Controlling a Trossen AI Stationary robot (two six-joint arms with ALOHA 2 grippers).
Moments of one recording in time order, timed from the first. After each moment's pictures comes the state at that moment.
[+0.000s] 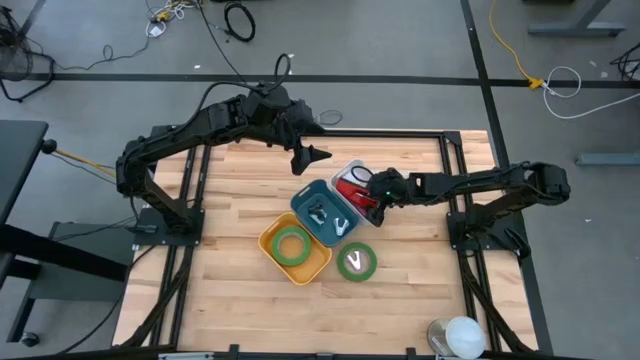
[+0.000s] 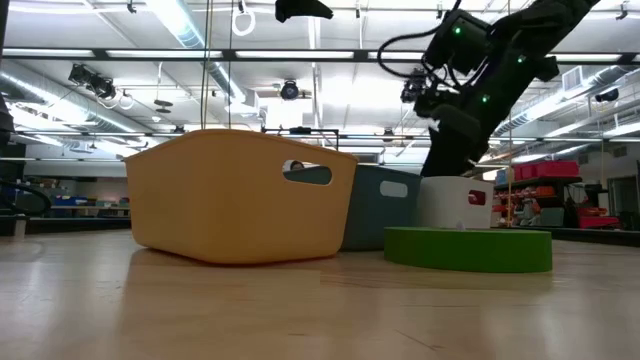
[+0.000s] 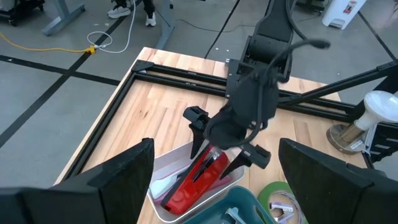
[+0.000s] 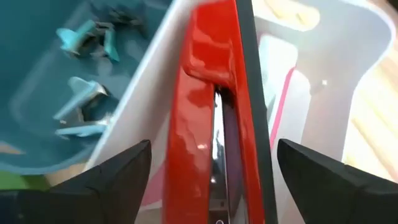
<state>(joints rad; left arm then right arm) 0.30 1.57 1.78 -0.68 0.15 -0.04 -0.15 1.36 0.70 -0.26 0.17 0.23</state>
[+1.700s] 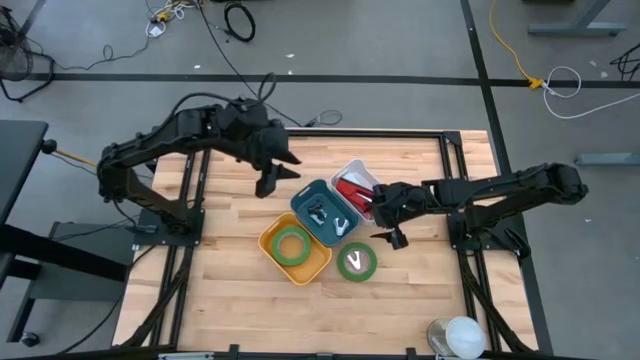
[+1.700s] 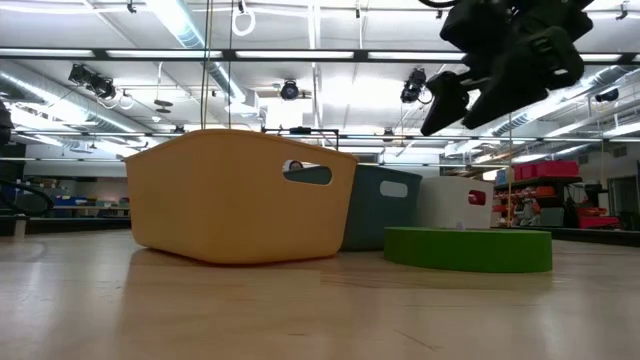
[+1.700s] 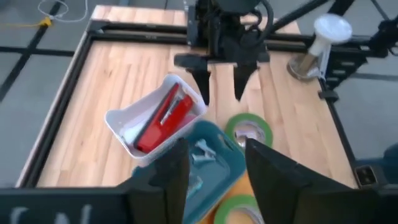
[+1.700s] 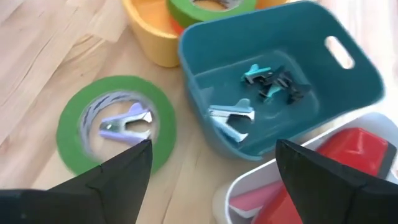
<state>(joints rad) 0.19 1.43 1.78 -0.99 0.18 0.06 0.03 1.20 0.74 -0.35 -0.09 -0.33</state>
